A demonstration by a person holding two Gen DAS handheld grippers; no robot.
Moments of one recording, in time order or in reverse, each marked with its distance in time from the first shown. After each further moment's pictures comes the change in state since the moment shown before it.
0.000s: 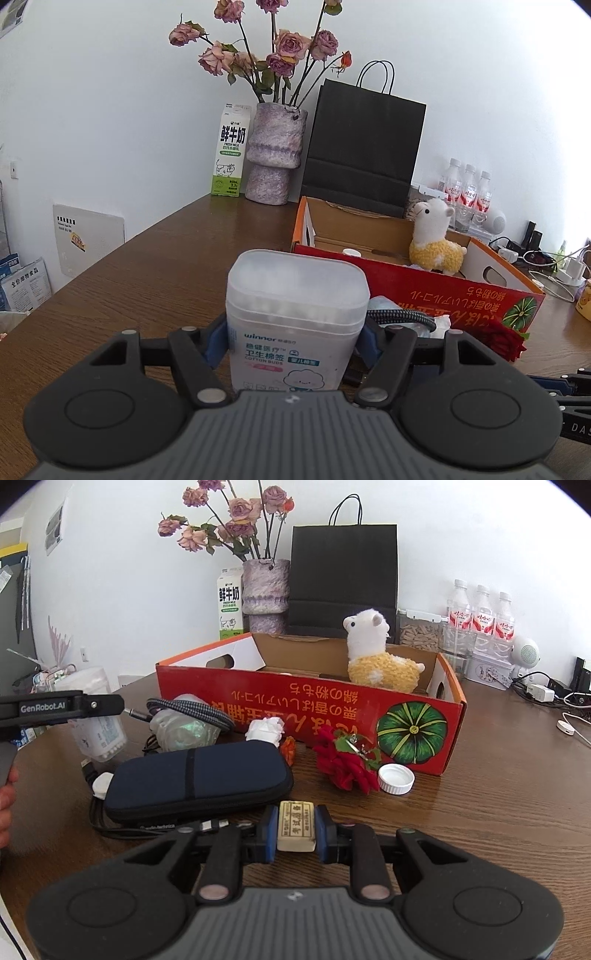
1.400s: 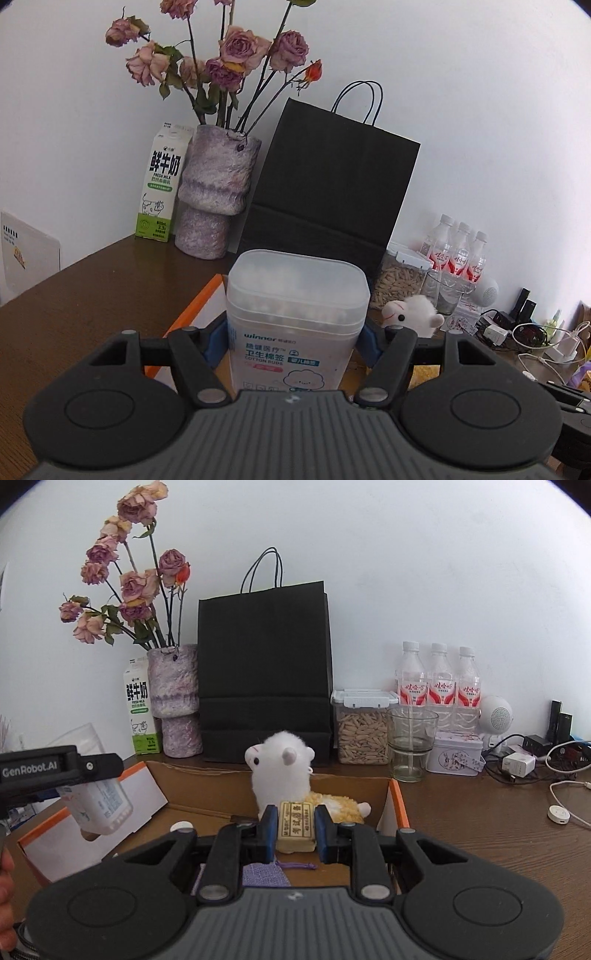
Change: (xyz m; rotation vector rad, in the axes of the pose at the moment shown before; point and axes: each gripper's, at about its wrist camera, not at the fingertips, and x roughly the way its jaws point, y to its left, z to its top) left arm 0.146 -0.069 0.091 -0.103 -0.076 -0.086; right arm 0.112 -0.077 0.126 0.112 -0.214 -0.150
